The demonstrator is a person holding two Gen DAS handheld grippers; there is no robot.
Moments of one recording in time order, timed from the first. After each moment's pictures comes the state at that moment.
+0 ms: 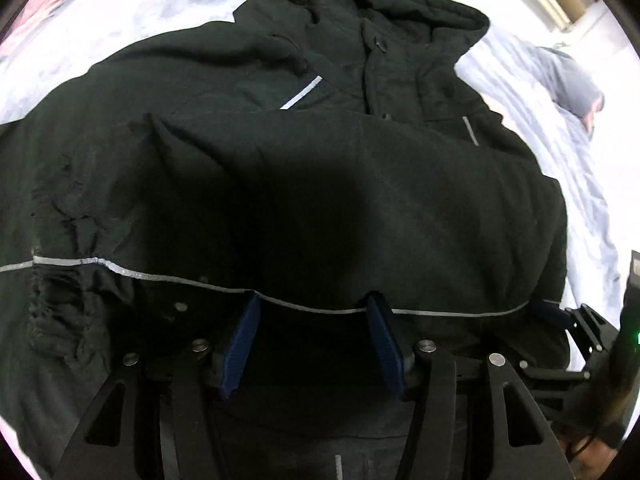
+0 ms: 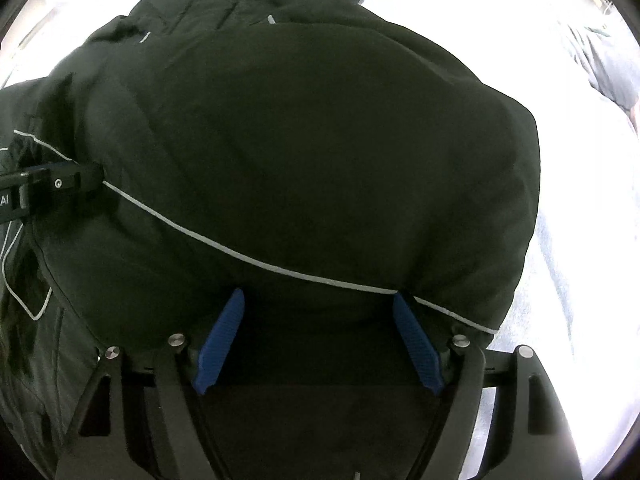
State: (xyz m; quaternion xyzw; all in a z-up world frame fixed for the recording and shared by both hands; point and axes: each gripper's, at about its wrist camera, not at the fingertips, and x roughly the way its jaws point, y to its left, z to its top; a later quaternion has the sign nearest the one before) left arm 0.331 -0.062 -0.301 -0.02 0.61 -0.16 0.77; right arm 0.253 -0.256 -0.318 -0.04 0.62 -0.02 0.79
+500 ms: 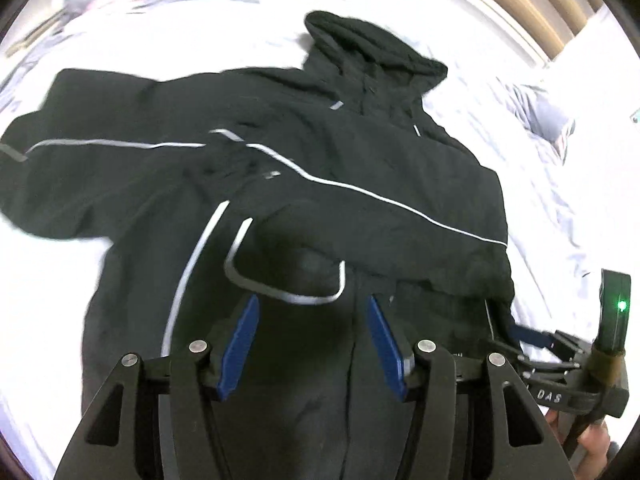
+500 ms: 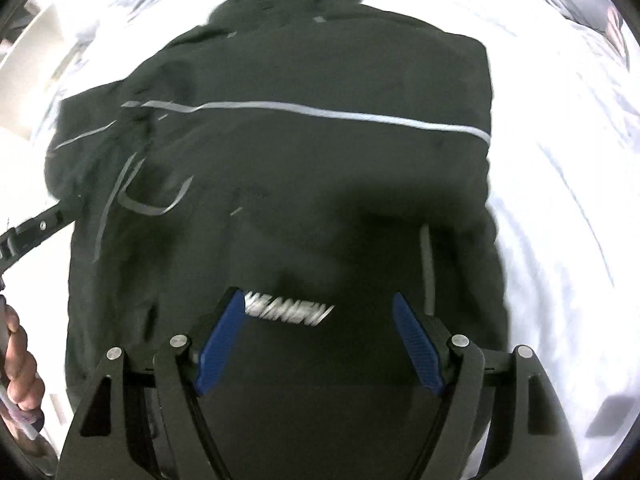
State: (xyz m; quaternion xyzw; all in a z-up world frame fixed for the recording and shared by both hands) left arm 0.172 0.023 -0.189 -0.08 0.56 -0.13 0.81; right arm 0.127 -0.232 -0.228 0.07 0.63 0.02 0.77
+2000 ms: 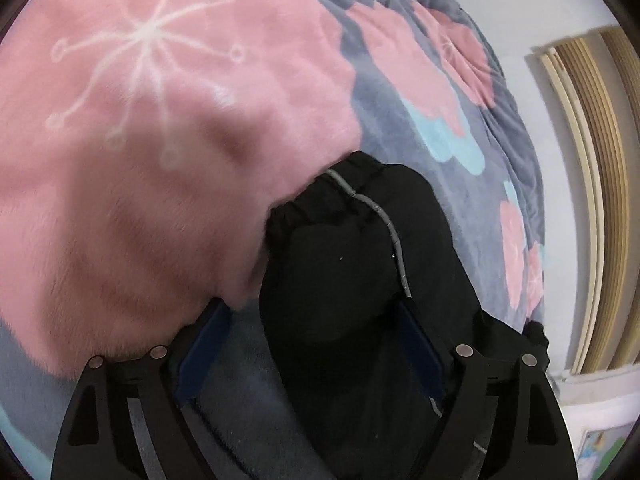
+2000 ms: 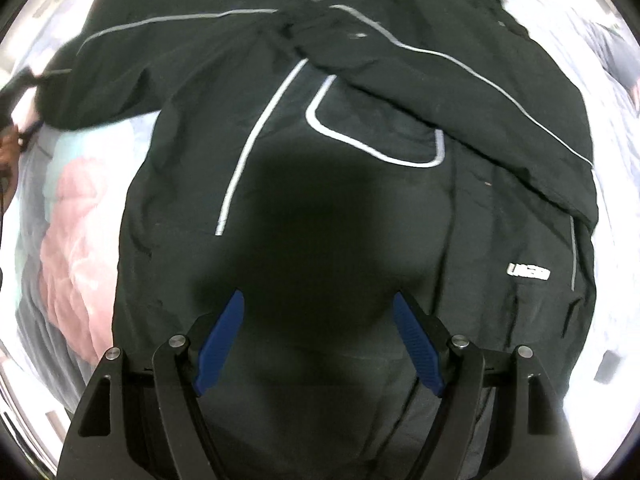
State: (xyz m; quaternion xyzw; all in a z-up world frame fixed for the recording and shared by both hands) left arm 0.367 0.531 -0.323 -0.41 0.49 0.07 0.77; right arm 0.143 0.020 -0.257 -0.01 0.69 -0.02 0.72
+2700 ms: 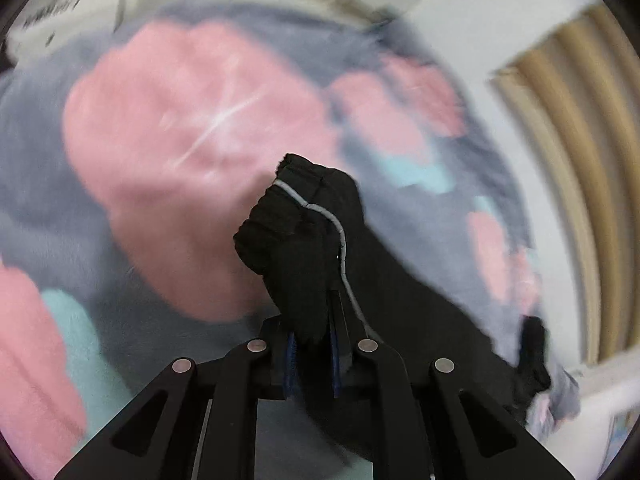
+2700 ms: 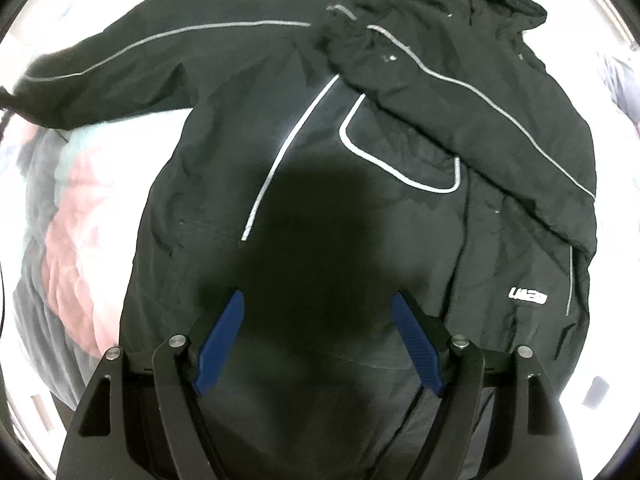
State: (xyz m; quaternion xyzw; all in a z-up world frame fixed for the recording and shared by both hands) left arm 0.291 0.518 -0.233 -0.36 0.41 0.08 0.83; right arm 0.137 0.034 -0.243 -0.04 0.67 0.00 0.74
